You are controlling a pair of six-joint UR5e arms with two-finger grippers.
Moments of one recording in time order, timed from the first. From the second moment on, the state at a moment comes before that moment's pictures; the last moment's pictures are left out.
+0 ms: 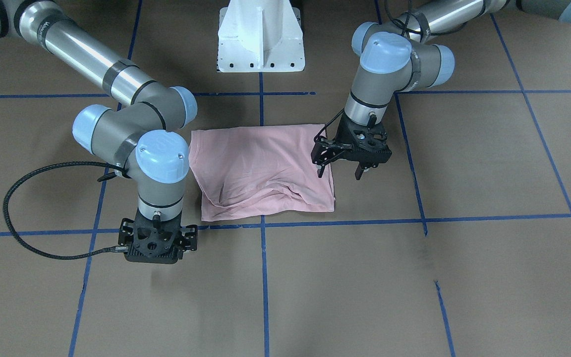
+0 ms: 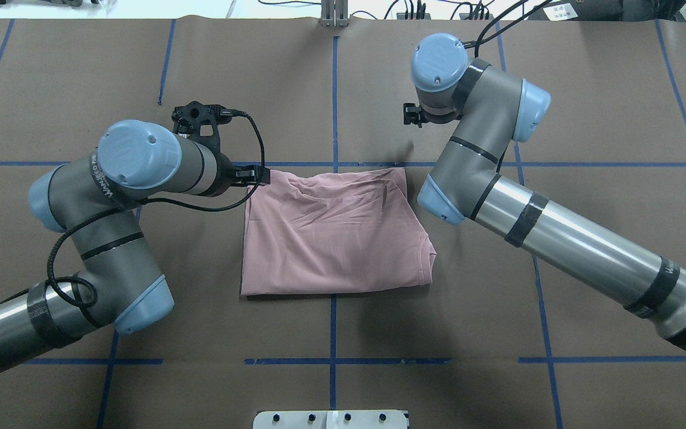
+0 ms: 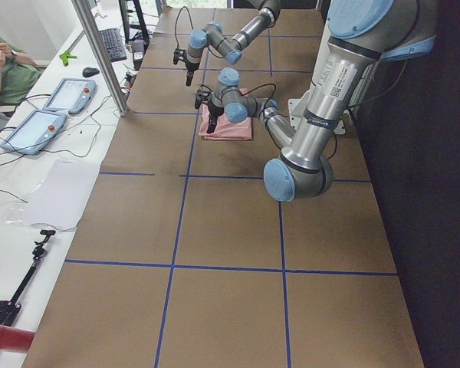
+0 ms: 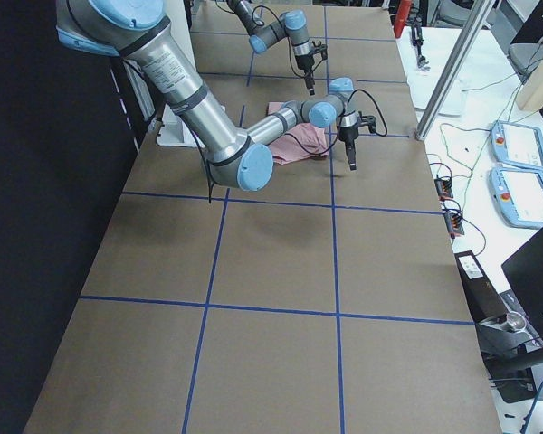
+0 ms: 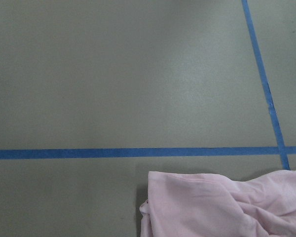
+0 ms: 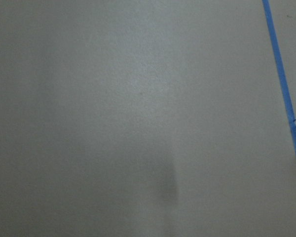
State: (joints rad) left arm -0.60 -2.09 -1.67 -1.94 -1.73 -1.22; right arm 0.76 -0.77 1.23 -1.44 1.69 0.99
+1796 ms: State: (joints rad) left arm -0.81 -2.05 -1.53 -2.03 -1.76 -0.79; right arm 0.84 -0.92 1.36 -1.34 1.86 0.91
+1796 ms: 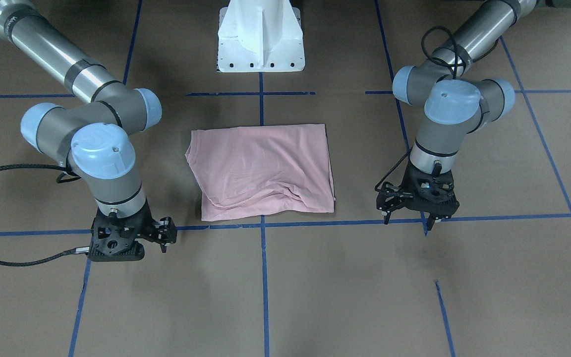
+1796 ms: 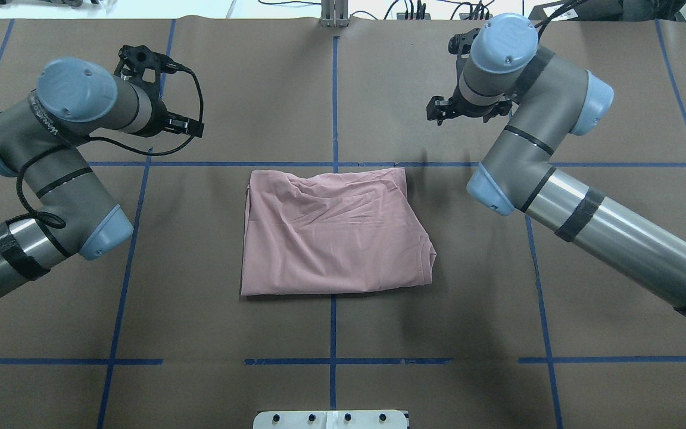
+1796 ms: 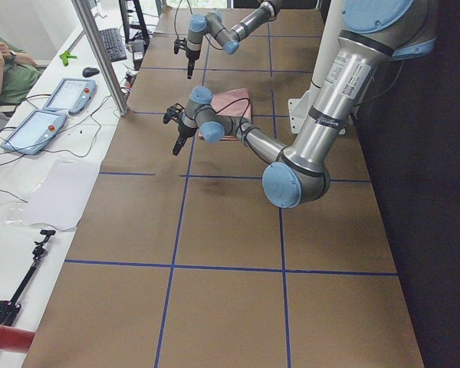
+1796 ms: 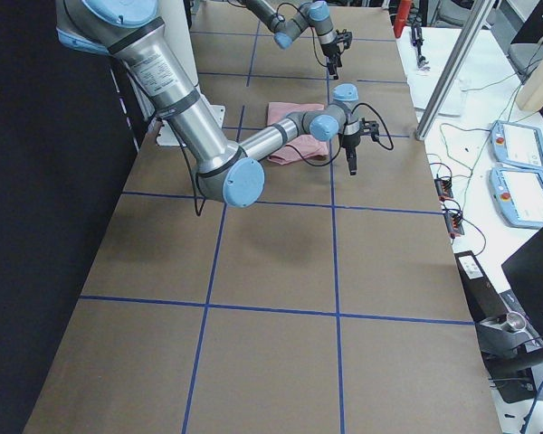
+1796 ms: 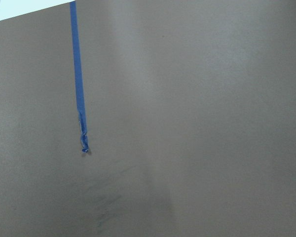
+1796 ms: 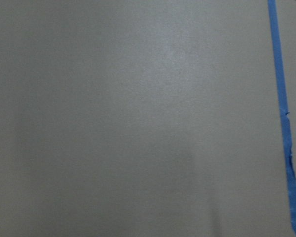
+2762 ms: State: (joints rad) left arm -1.26 -1.71 -1.74 -2.02 -2.09 -0.09; right arm 1.35 -1.34 1.45 -1.36 2.19 0.19
